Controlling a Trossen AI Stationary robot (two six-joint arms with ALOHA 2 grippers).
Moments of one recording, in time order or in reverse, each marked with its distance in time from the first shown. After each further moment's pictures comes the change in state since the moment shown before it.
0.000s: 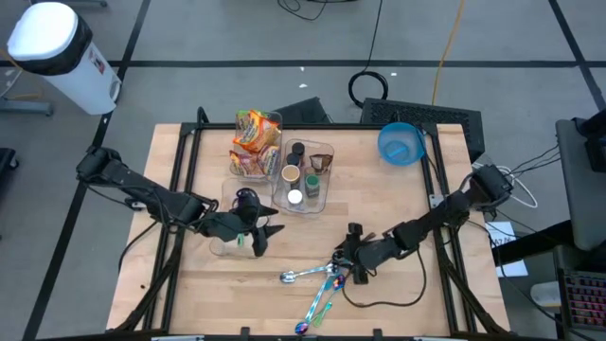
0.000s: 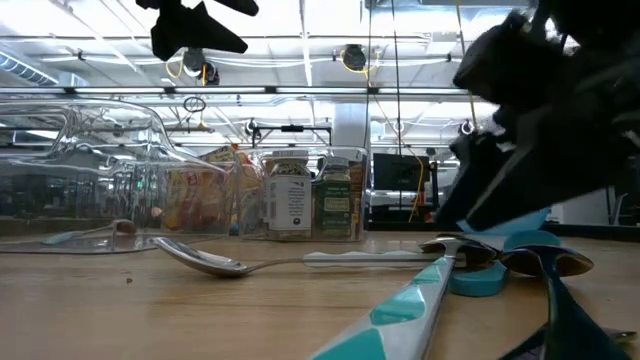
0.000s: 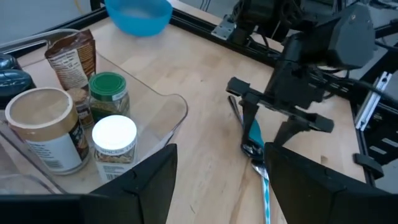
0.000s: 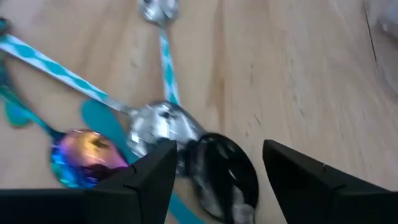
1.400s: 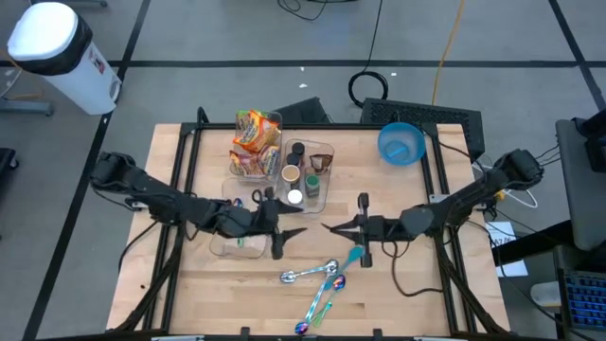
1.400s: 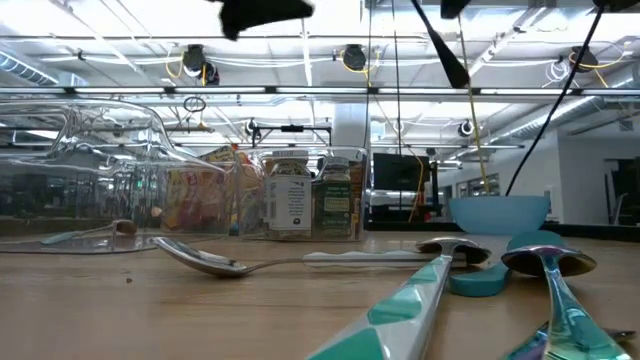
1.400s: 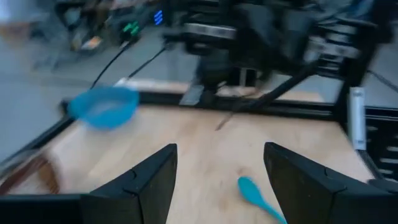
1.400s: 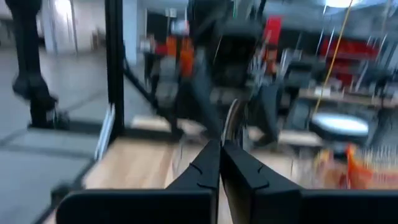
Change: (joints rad) left arm 0.061 0.174 0.000 0.521 0.074 0.500; right arm -0.049 -0.381 -0.001 0.444 0.099 -0.410
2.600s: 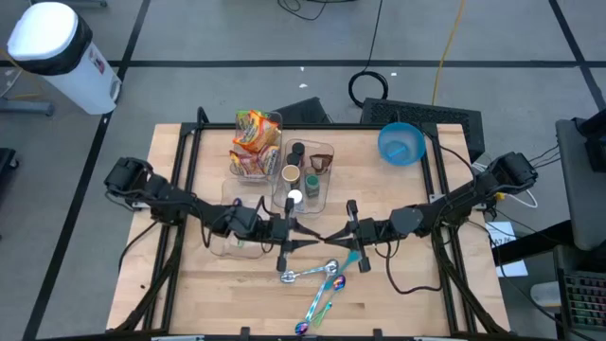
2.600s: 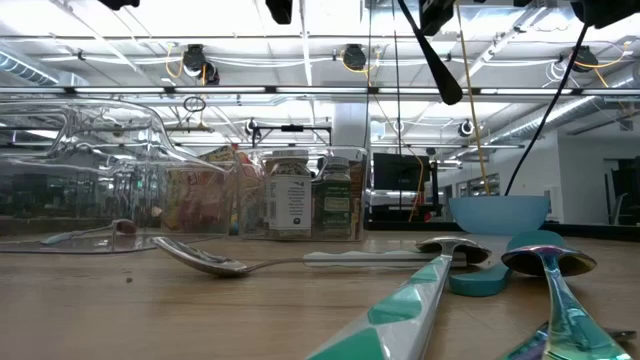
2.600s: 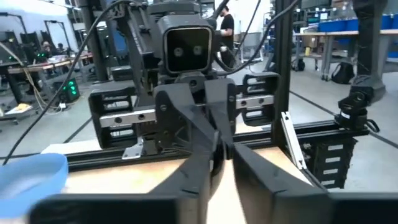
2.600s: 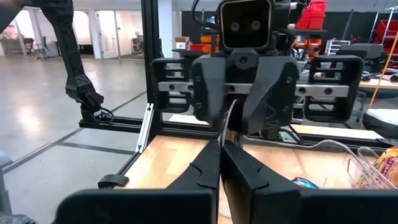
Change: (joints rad) left arm 0.027 0.167 0.000 0.395 0.301 0.194; right arm -0.050 0.090 0.000 0.065 -0.206 0.099
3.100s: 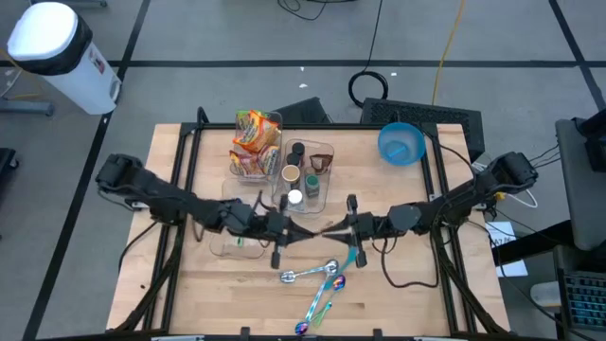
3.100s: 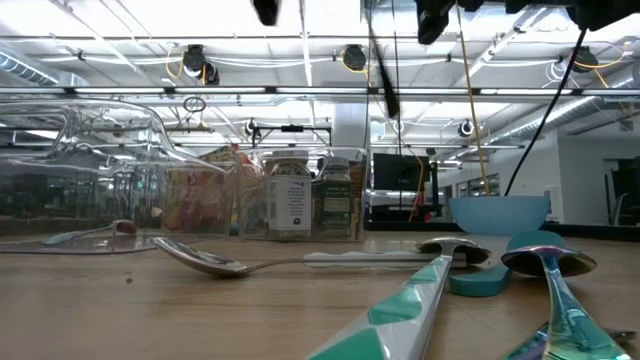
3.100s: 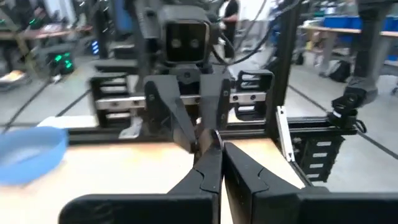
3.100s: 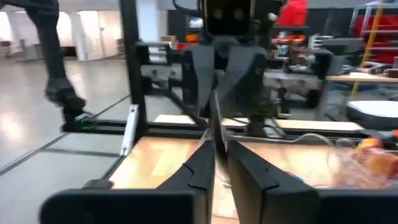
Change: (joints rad) left arm 0.000 -0.104 -0.001 -0.172 -0.006 -0.108; right arm -0.010 -0.002 0.002 -0.014 0.025 0.023
